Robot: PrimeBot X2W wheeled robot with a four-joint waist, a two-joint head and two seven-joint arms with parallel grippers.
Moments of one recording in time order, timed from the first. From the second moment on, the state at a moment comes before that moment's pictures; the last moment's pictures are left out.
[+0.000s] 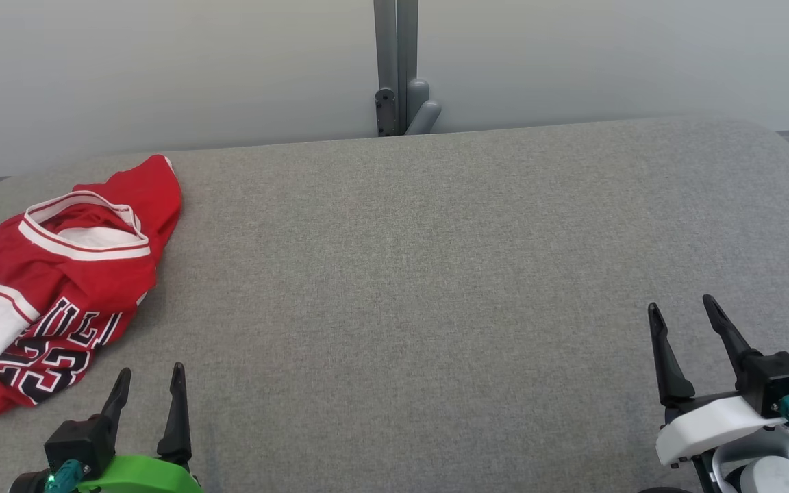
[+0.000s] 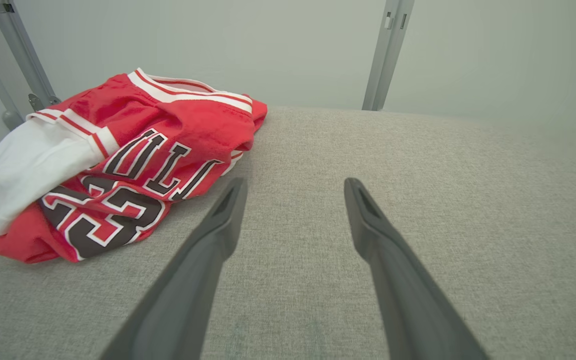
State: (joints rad) left arm -0.01 0.12 0.02 0.32 -0.24 -0.11 -0.22; right arm 0.00 -0.12 -0.05 0.14 0.07 0.13 -0.22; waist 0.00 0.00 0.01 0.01
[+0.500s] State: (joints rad) left arm -0.01 0.11 0.04 0.33 -0.13 -0.12 -0.26; right arm 0.01 -0.12 -0.06 0.13 -0.04 0.13 -0.25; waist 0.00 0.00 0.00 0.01
